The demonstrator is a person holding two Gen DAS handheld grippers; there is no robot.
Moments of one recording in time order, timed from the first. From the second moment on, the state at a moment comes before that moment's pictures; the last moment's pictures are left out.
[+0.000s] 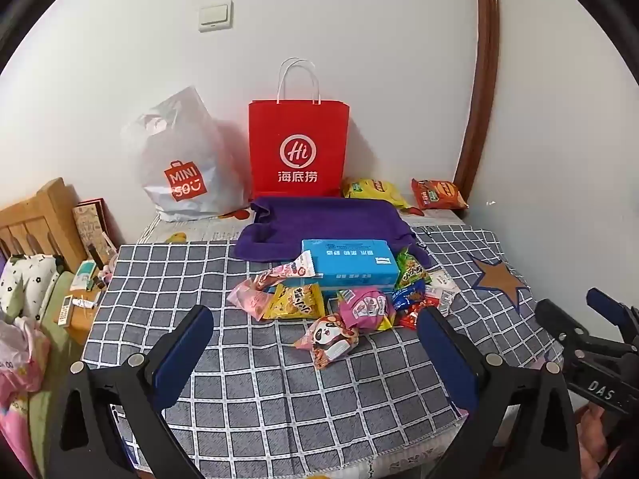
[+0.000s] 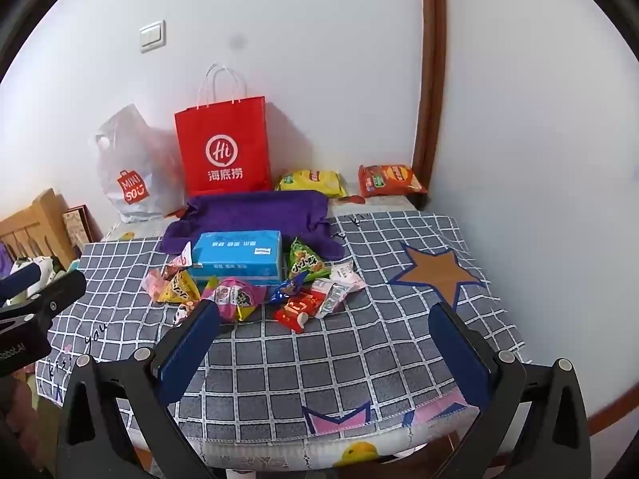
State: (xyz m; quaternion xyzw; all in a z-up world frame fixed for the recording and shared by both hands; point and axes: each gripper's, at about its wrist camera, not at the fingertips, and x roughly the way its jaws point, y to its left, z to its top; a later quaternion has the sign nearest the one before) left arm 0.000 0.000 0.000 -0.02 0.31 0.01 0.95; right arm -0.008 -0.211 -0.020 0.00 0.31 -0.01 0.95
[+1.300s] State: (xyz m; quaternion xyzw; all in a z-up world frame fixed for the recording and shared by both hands) left arm -0.010 0.011 0.005 -0.03 0.31 0.01 0.95; right arm -0.018 -0.206 -0.016 0.01 0.31 0.02 0.95
